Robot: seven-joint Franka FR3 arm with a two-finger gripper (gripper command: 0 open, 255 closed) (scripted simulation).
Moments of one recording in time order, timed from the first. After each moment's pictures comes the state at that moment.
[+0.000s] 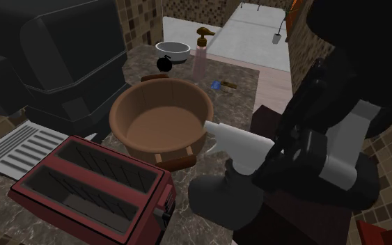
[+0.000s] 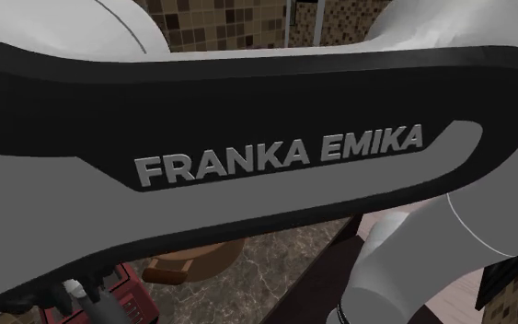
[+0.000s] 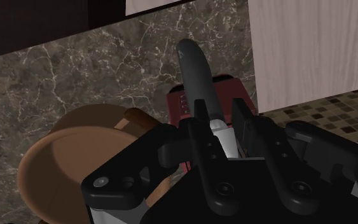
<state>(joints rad) 0.51 -0.39 0.74 -1.85 0.24 1.64 1.05</state>
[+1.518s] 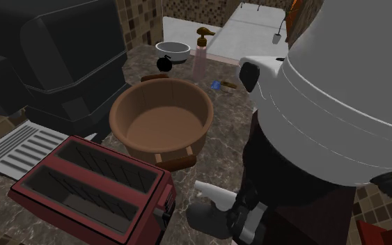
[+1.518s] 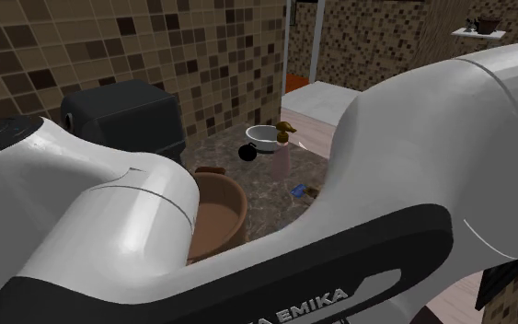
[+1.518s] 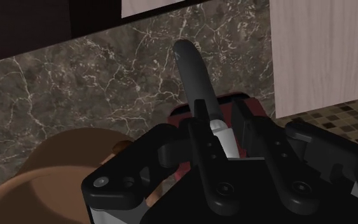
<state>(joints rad) 0.53 -0.42 0.79 -2.17 0.29 1.94 1.03</state>
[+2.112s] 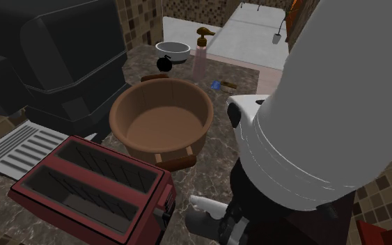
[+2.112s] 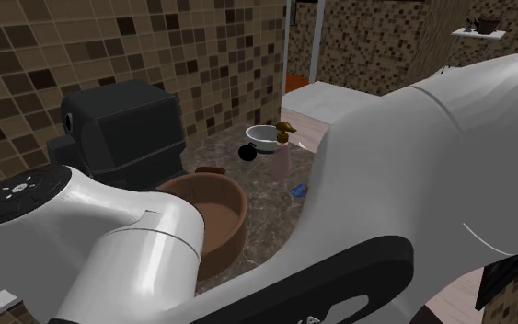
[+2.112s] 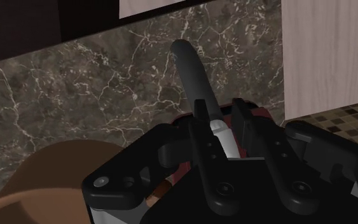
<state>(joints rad) 0.53 -0.38 0.83 -2.27 0.29 2.07 1.04</state>
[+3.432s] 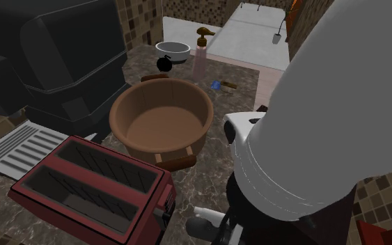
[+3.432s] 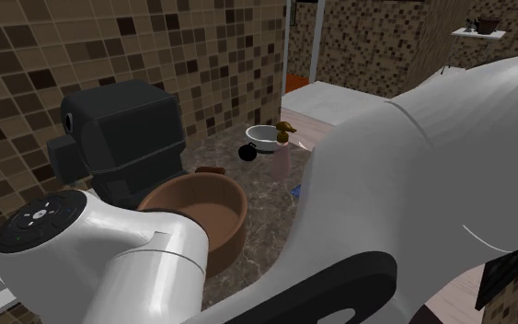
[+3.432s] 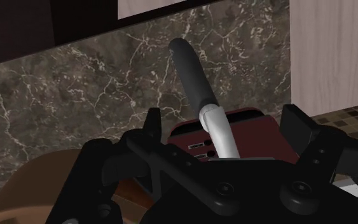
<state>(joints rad) 0.52 -0.36 0.86 -2.32 0.29 2.14 1.05</state>
